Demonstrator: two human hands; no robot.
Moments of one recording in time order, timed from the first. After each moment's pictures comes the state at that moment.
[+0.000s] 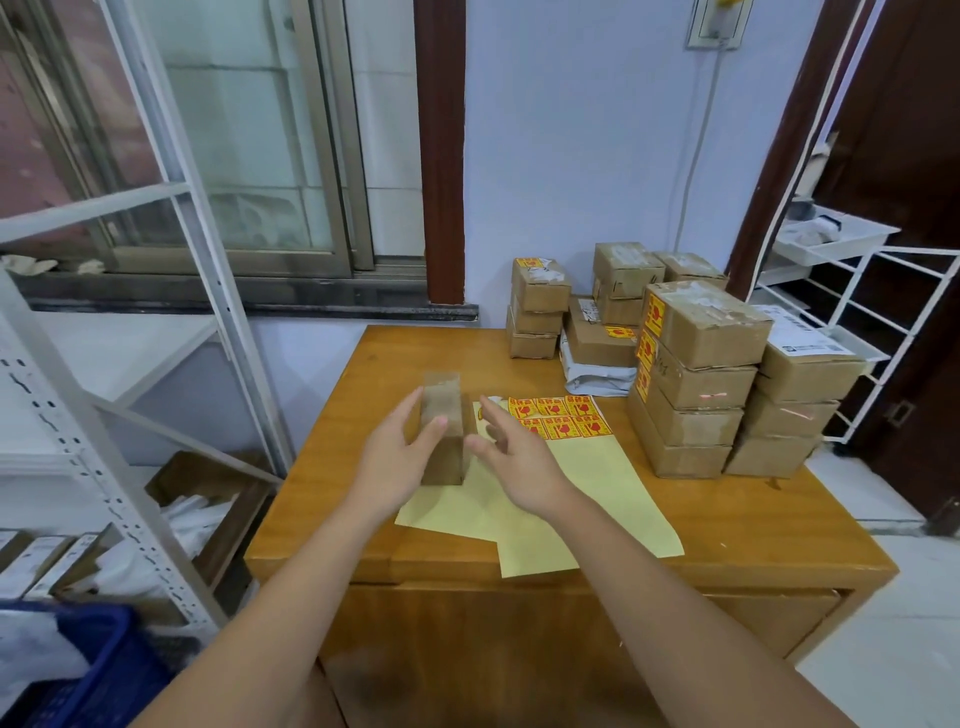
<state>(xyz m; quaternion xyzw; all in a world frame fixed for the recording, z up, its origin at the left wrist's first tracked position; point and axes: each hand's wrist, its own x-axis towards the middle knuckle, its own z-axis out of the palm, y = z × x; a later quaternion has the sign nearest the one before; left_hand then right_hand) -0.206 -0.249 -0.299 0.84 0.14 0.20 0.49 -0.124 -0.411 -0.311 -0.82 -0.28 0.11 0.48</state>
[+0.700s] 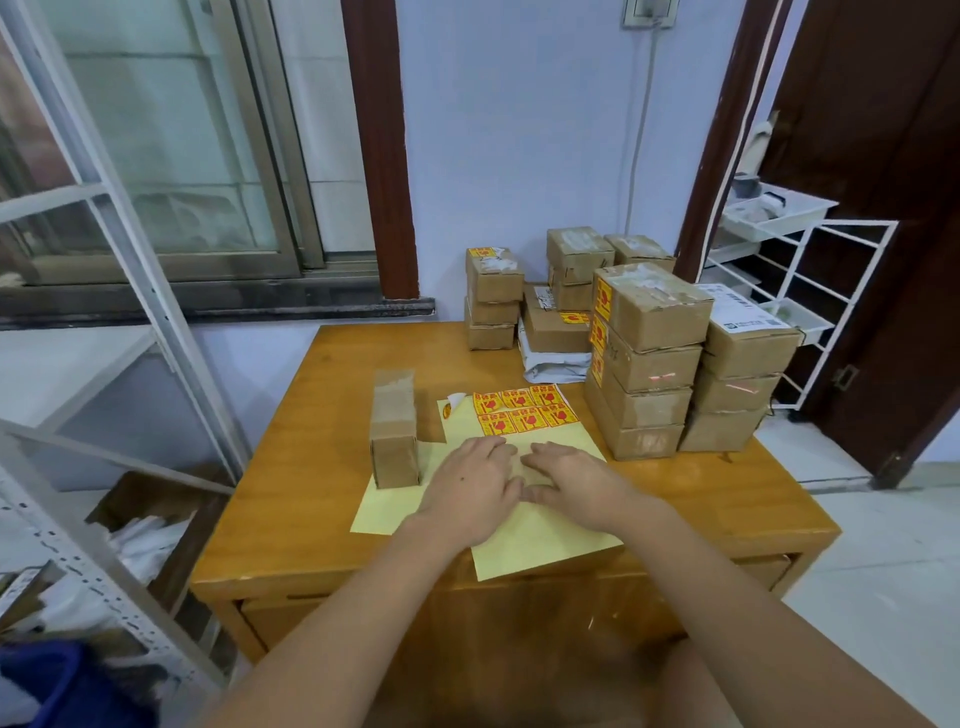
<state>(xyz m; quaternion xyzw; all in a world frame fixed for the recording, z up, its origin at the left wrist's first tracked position) -0.158 -0.351 -0.334 0.99 -0.06 0.08 0.13 -0.085 -0.523 -0.337 -0.93 -0.32 0.09 0.13</state>
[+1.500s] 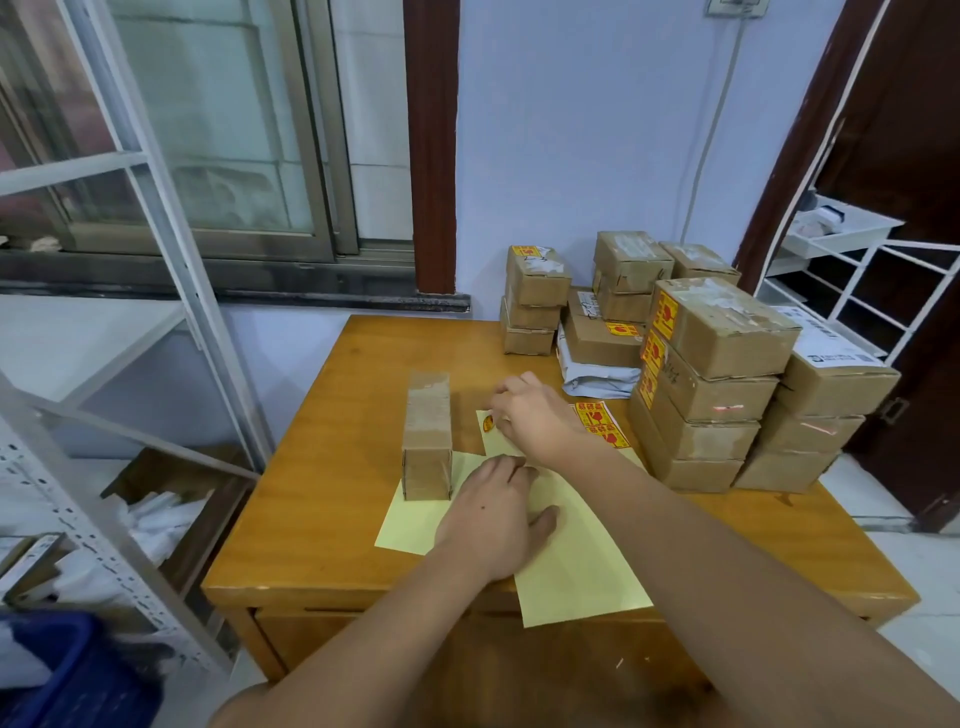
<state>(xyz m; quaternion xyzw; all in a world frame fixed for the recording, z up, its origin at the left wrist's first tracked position) -0.152 -0.338 -0.360 0.98 -0.01 0.10 0.16 -0.017 -0.407 -0.305 -0.91 -0.40 -0.07 0.02</state>
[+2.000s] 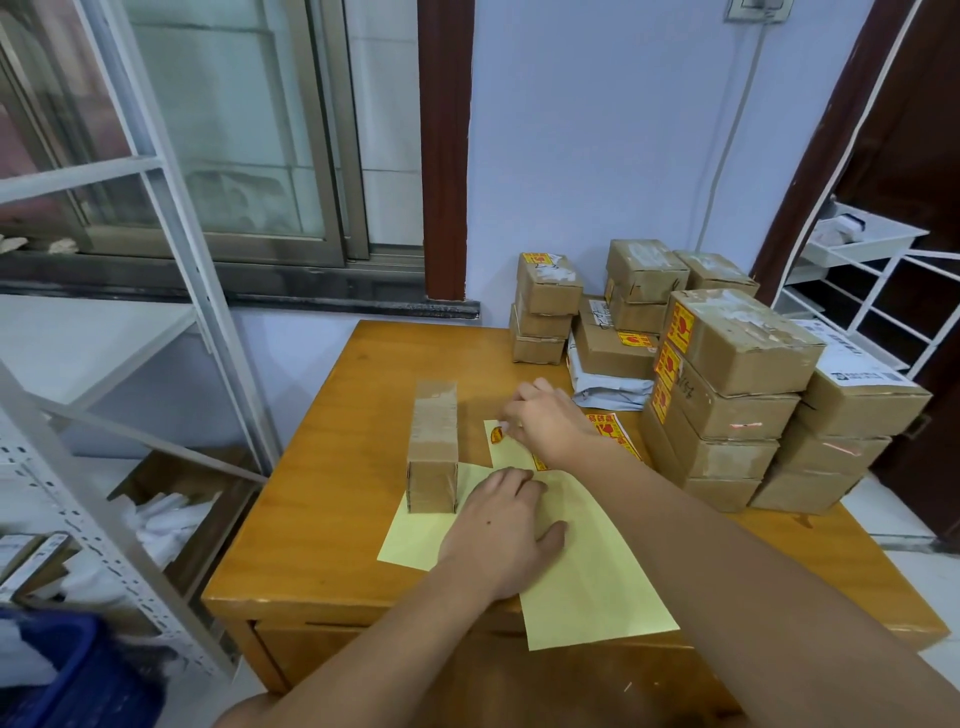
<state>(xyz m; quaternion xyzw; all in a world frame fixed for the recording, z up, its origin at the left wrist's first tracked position) -0.152 -0.338 -0.359 0.98 -0.02 0.10 0.17 0.008 -0.408 -0.311 -0.91 -0.42 -0.06 0.03</state>
